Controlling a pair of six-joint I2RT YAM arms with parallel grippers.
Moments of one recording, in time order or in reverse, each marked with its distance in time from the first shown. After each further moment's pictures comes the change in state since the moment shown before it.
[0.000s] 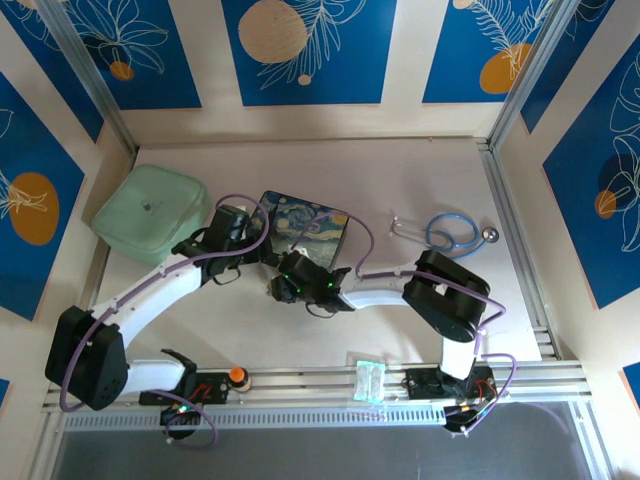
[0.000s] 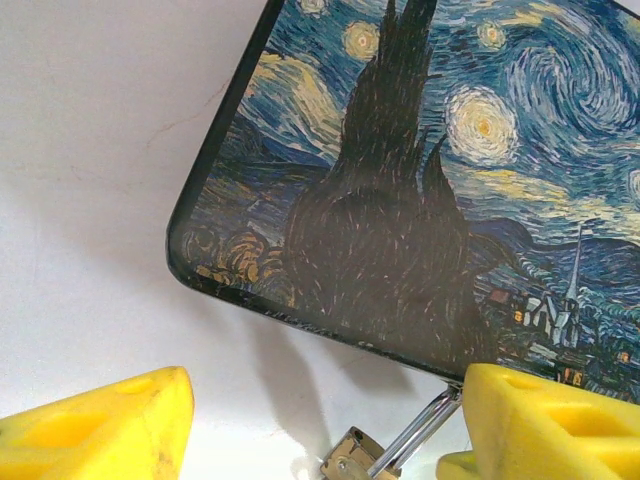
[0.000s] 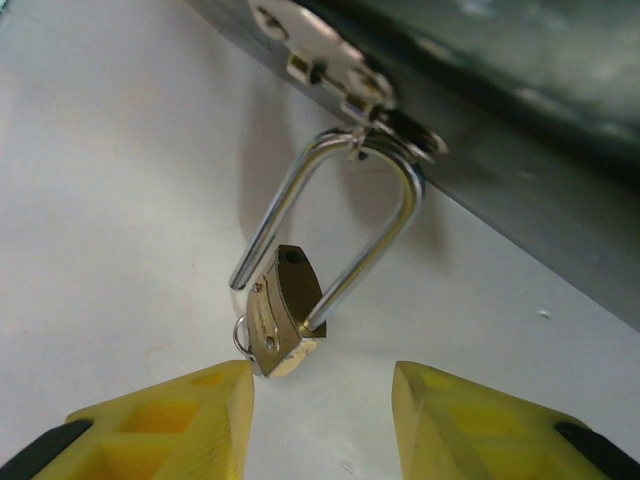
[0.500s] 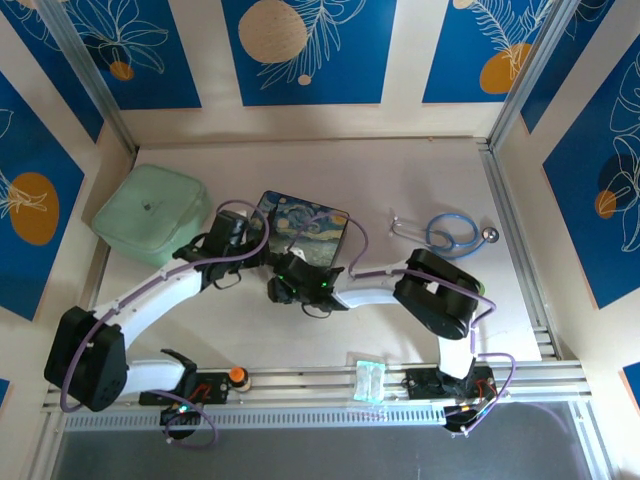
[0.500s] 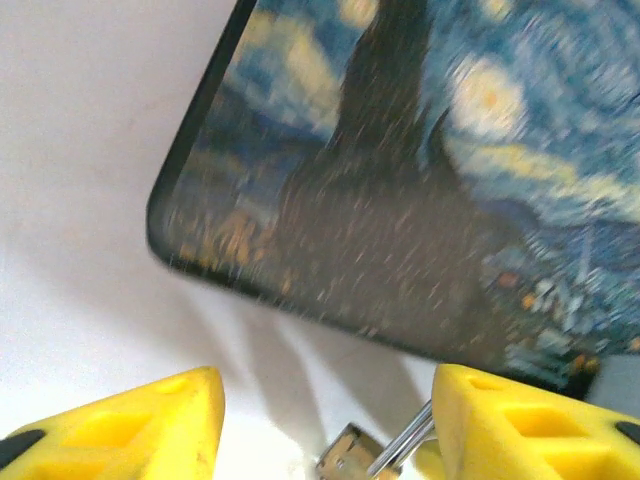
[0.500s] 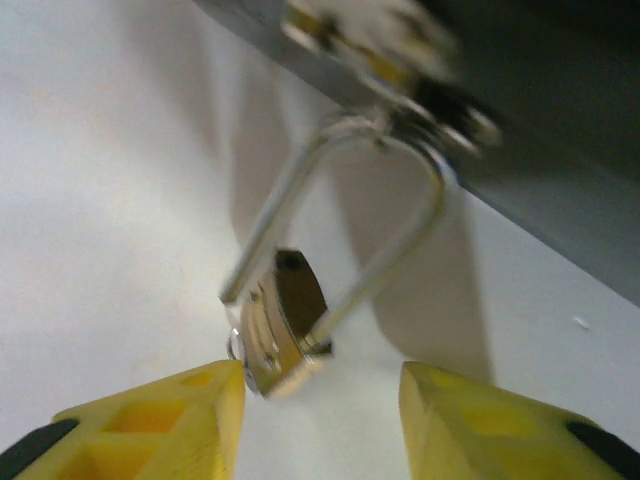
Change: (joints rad) left arm -0.004 -0.020 -0.087 0.058 0.028 -0.003; right arm 0.008 0.022 0.012 -0.016 0.002 0.017
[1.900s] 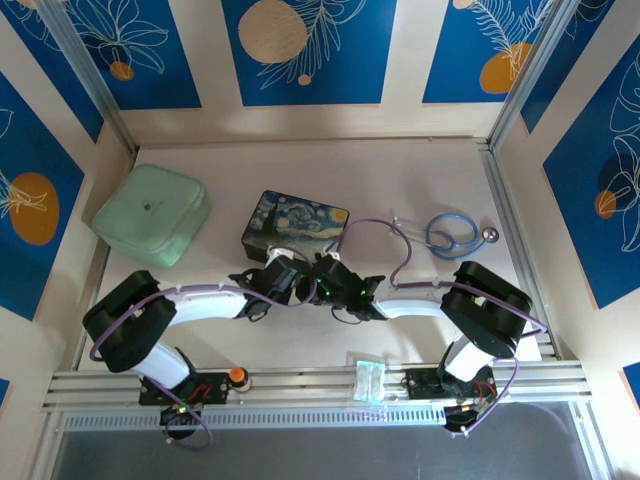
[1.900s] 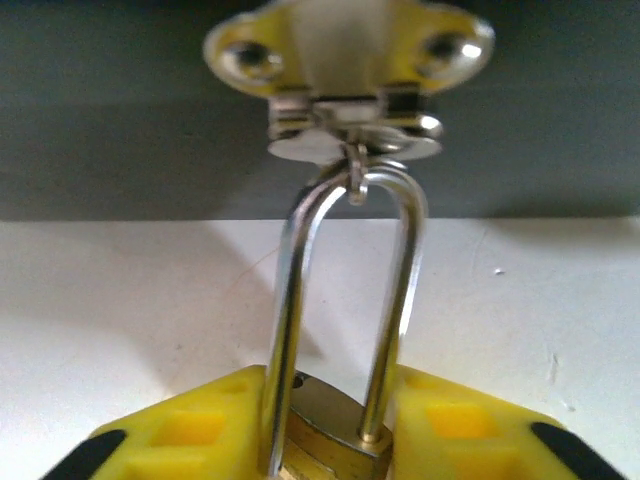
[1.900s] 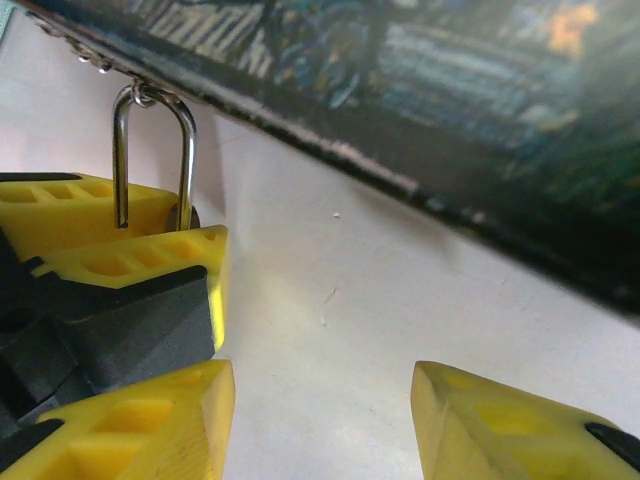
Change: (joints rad) left arm -0.380 0.269 -0.111 0.248 -0.345 0.109; right arm -0.070 -0.255 -0.285 0.092 -0.011 0.085
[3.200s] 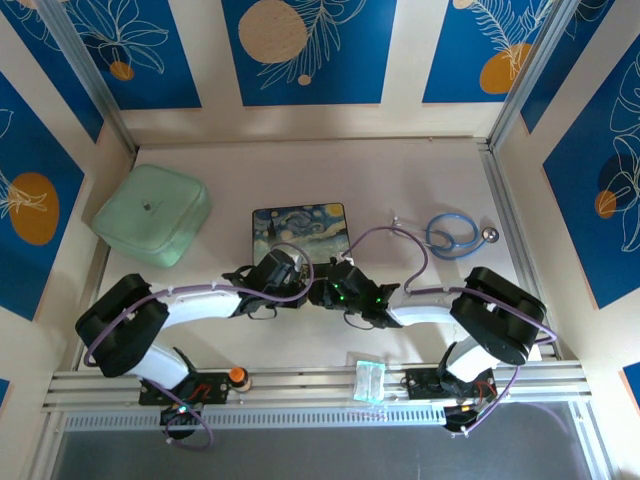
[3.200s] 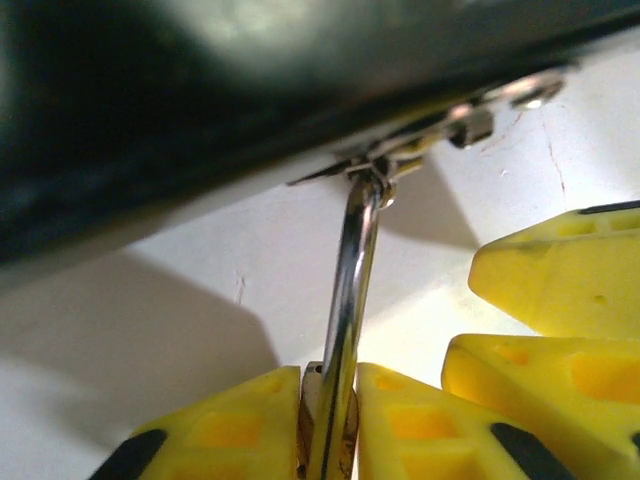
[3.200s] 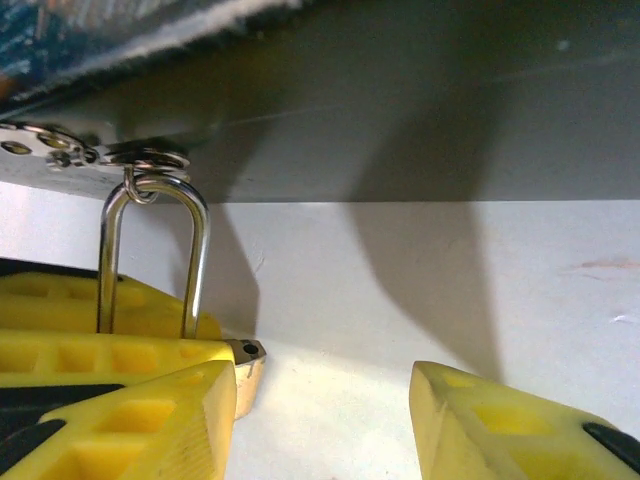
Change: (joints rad) left arm 0.043 -0.039 -0.016 0.070 0.473 -0.212; right arm -0.042 -0.072 -0.155 0.118 -0.032 0.033
